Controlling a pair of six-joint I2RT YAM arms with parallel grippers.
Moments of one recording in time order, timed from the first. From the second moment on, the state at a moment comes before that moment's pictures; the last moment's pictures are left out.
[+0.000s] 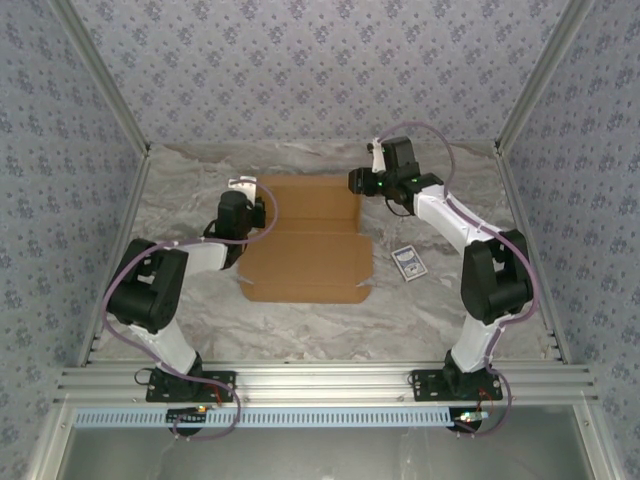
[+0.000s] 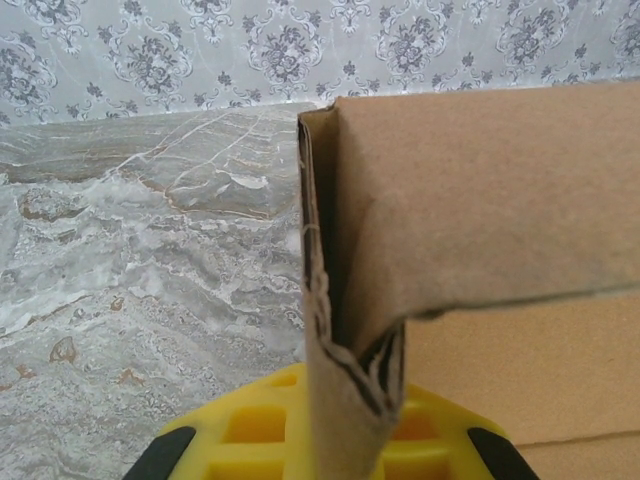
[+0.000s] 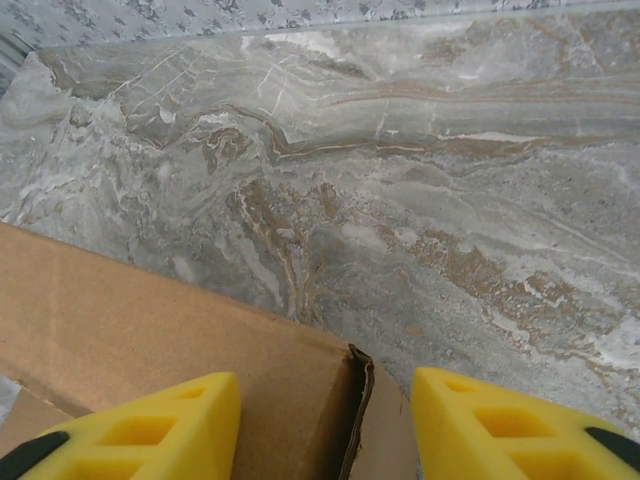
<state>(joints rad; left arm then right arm) -0.35 1.72 0.79 0.54 -0.18 -0.09 0.35 1.78 1.40 -0.29 -0.20 0.28</state>
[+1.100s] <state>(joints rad) -0.36 1.65 0.81 0.37 -0.25 -0.20 0.34 1.50 1.26 -0.26 -0.15 0.27</state>
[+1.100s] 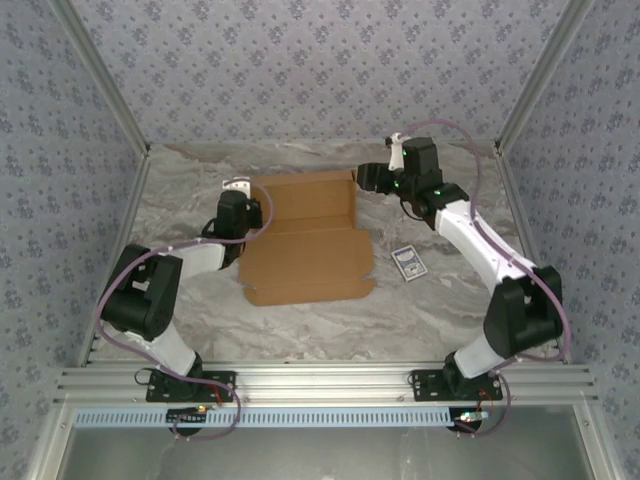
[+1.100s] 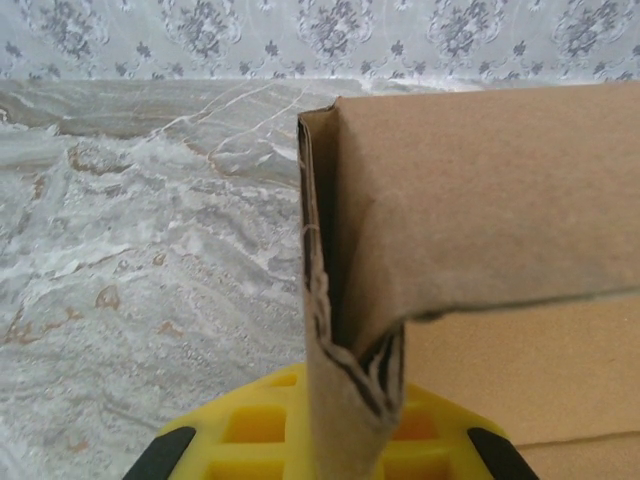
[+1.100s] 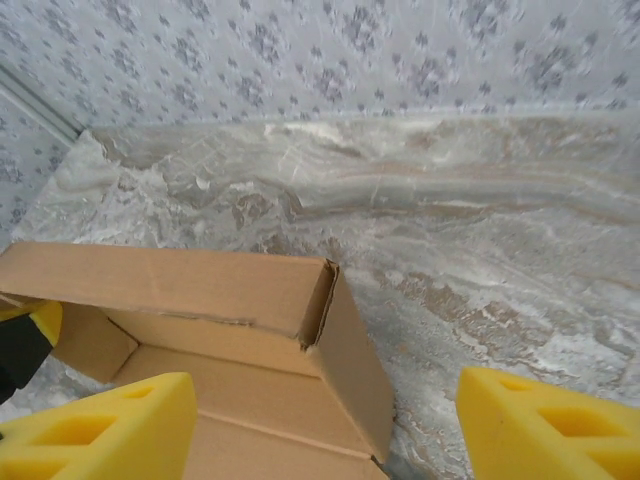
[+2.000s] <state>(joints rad) -0.24 1.80 1.42 -0.74 0.18 0.01 0.42 1.48 1.20 -0.29 -0.15 -0.08</state>
